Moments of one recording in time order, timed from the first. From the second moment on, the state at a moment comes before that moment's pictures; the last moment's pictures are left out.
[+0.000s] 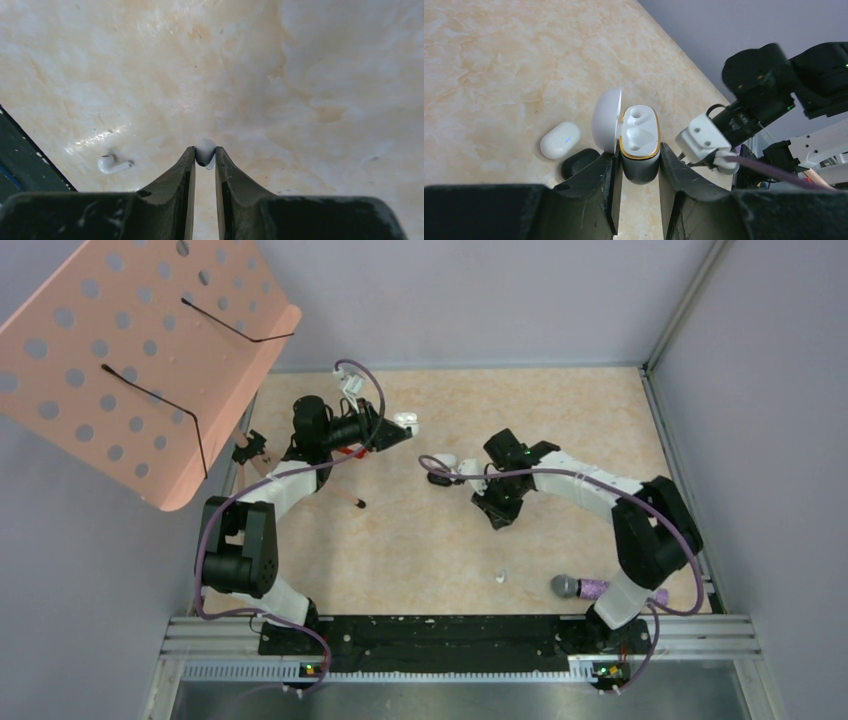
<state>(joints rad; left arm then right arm) -0.15 1.58 0.93 0.54 0.96 -0.52 0.60 1.71 1.12 -0.78 -0.28 -0.52</state>
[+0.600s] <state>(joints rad) -0.26 1.60 0.99 0.73 1.08 -0.54 0.45 1.31 1.26 -0.34 -0.77 -0.24</state>
